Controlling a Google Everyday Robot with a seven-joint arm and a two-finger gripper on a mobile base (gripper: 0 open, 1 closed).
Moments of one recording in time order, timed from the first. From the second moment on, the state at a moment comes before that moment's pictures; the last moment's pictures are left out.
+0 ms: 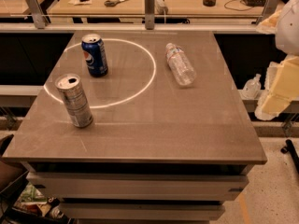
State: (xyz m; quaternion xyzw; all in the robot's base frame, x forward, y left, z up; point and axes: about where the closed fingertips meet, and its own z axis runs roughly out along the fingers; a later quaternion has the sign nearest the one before) arm 0.438 -0.212 0.993 -0.60 0.78 -0.05 0.18
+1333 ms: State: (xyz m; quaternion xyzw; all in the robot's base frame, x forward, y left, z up) arm 0.505 -0.239 1.020 -0.44 0.87 0.05 0.24
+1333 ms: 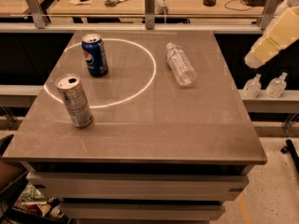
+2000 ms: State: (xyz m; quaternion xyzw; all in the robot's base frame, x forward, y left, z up) arm 0.556 -0.216 1.017 -0.31 0.93 0.01 0.21
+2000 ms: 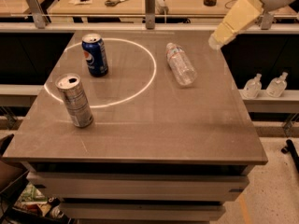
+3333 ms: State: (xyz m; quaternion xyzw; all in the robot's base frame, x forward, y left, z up) arm 0.618 -0.194 0.978 -0.10 0.98 -0.02 0.16
